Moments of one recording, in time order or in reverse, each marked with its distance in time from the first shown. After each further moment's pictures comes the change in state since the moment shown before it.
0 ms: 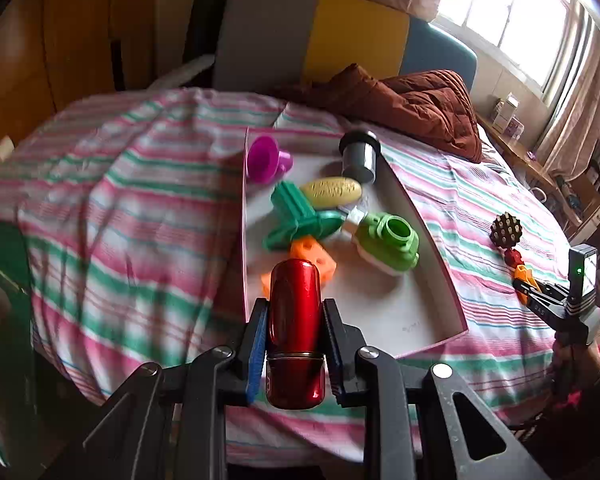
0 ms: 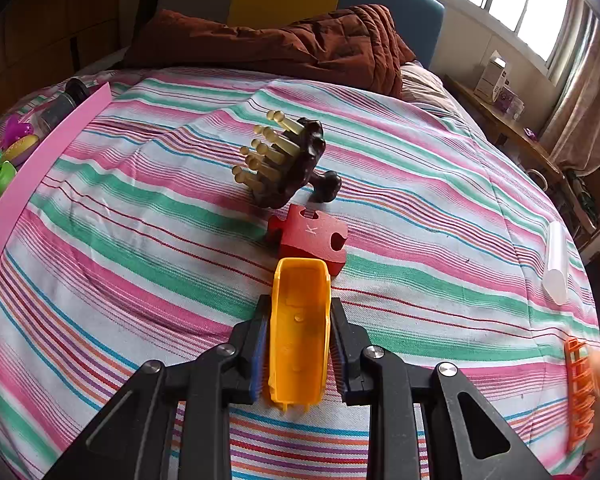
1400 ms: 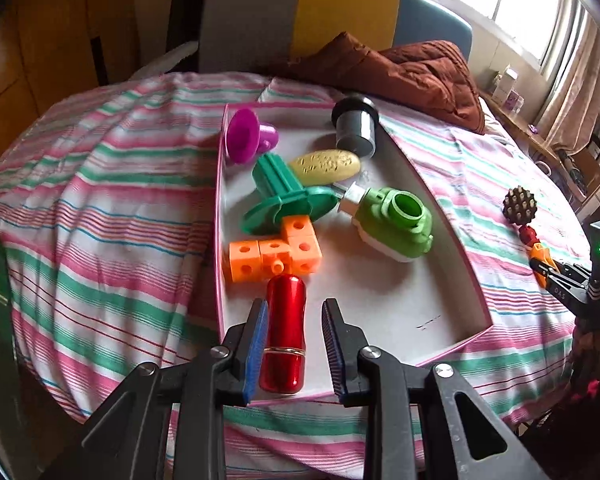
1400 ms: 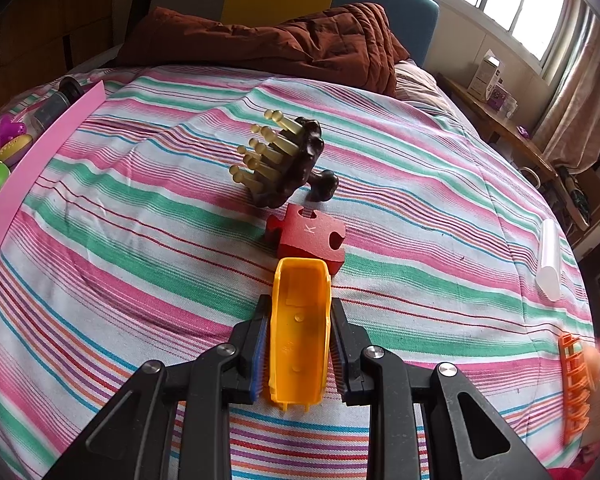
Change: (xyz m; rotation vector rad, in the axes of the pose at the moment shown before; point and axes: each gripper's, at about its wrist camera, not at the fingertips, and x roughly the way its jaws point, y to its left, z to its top) left arm 0.035 -0.017 0.007 0.074 0.044 0.020; right arm 0.000 0.000 0.002 0.008 0.015 -0.032
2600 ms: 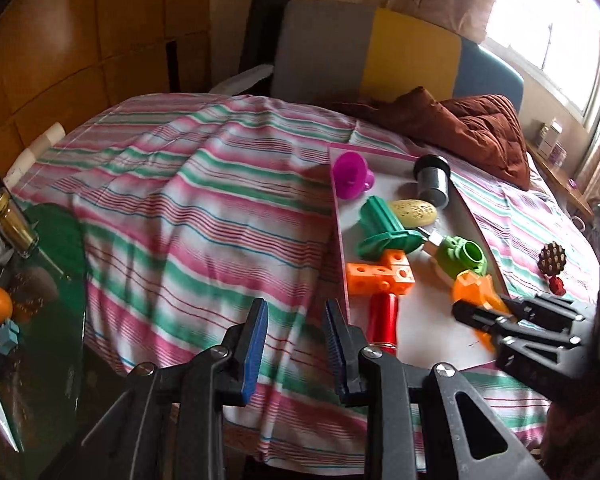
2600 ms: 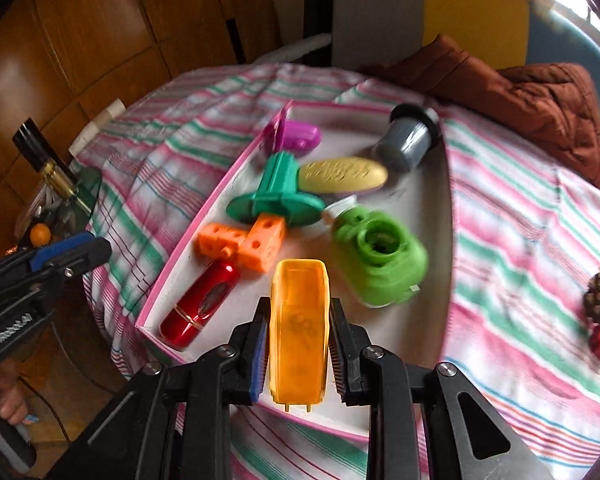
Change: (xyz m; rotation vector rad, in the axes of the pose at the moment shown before) left arm -0.043 0.063 -0.012 -0.159 -0.100 0.144; right arm -0.076 0.262 0.050 -0.205 0.025 0.523
